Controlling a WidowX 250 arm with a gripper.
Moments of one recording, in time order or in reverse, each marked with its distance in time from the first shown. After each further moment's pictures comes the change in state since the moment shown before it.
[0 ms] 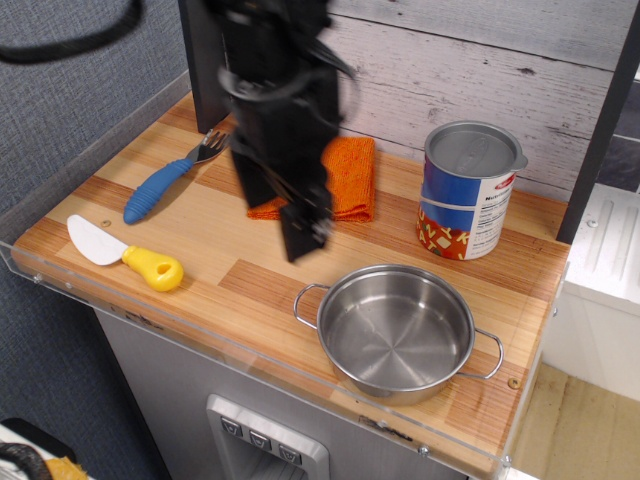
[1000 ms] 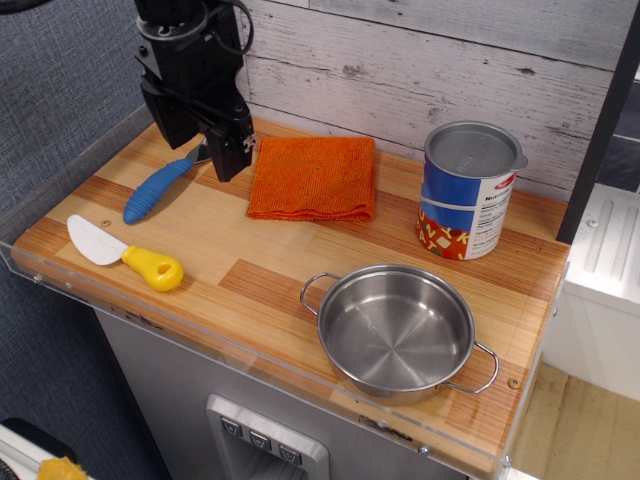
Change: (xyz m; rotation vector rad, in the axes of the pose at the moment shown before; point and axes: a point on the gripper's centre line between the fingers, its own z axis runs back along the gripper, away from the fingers) arm -0.004 0.091 -0.014 0.090 -0.027 0.261
